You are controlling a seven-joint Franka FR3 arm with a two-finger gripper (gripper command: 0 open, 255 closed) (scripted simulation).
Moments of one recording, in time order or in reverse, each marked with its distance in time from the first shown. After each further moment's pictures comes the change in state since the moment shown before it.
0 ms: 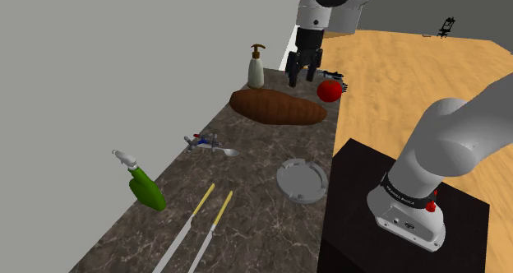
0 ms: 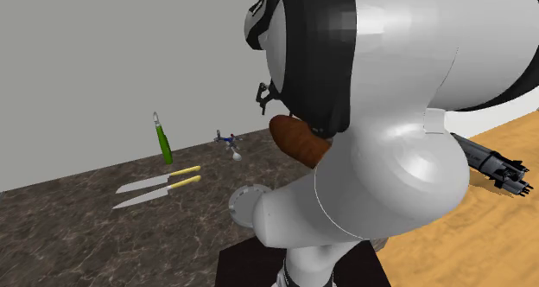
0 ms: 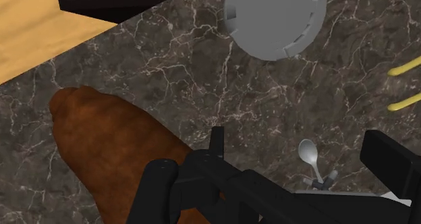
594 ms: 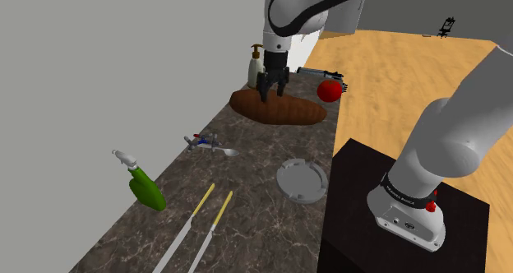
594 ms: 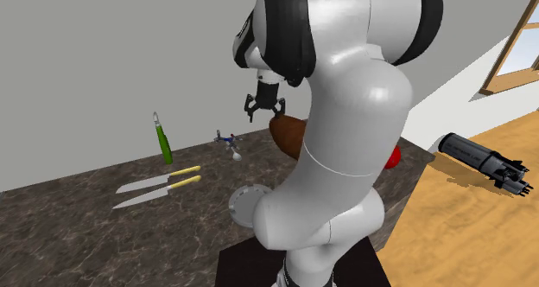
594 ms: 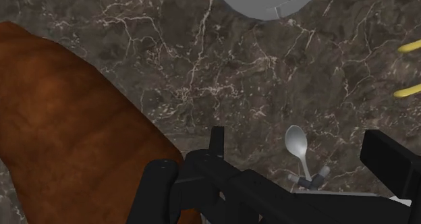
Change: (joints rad) arm 0.052 0.327 0.034 0.128 0.041 0.171 -0.046
